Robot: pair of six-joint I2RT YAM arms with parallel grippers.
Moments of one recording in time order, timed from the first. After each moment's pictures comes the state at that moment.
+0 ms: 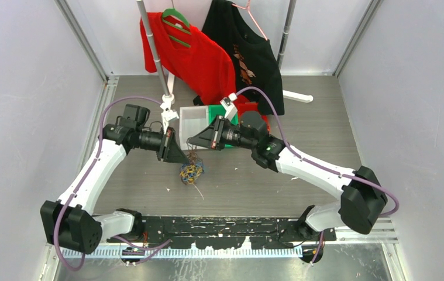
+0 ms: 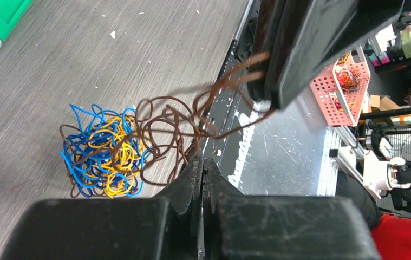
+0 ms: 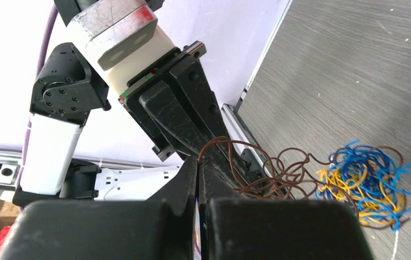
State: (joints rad) left arm -0.24 1.20 1.07 -0.89 1.08 0.20; right arm 0.83 1.38 0.98 0.30 -0.41 1.09
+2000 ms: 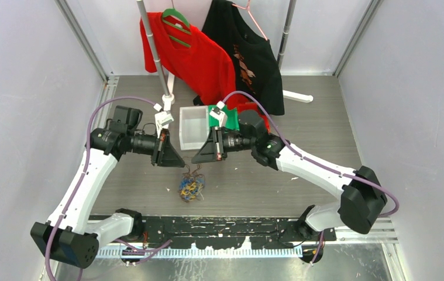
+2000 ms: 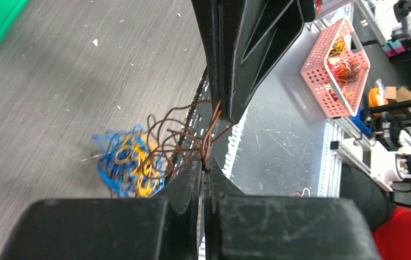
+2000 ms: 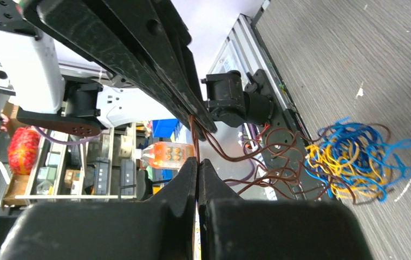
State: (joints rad) left arm -0.24 1.09 1.14 -1.03 1.09 0.23; right arm 0.80 1.38 0.99 0.17 -0.76 0.99
